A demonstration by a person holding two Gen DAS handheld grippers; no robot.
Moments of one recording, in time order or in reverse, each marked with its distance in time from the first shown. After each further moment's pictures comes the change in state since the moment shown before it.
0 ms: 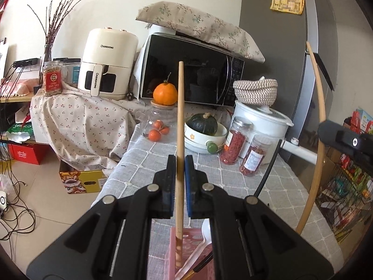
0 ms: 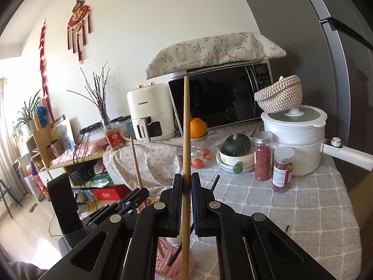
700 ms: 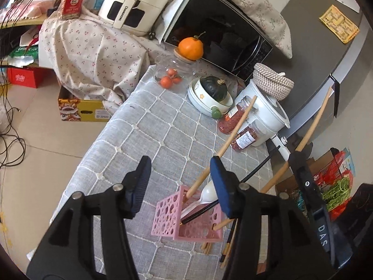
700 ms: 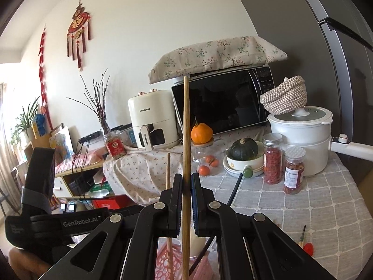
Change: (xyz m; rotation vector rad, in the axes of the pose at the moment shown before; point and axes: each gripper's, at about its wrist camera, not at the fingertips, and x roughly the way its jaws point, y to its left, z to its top) left arm -0.011 0.055 0.024 -0.358 0.383 -0.053; right arm 0.023 0.025 -0.015 0.021 -0.078 -0.011
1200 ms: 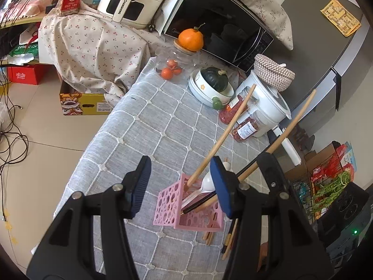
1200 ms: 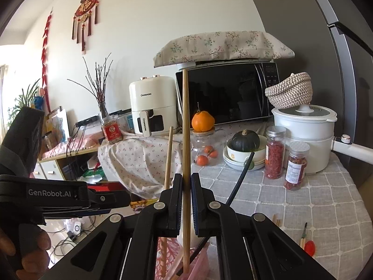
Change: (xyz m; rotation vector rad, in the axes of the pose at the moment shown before) left arm -0.002 -0.005 -0.003 0.022 0.055 0.007; right arm 0.019 0.008 -0.026 -0.079 0.055 -0.017
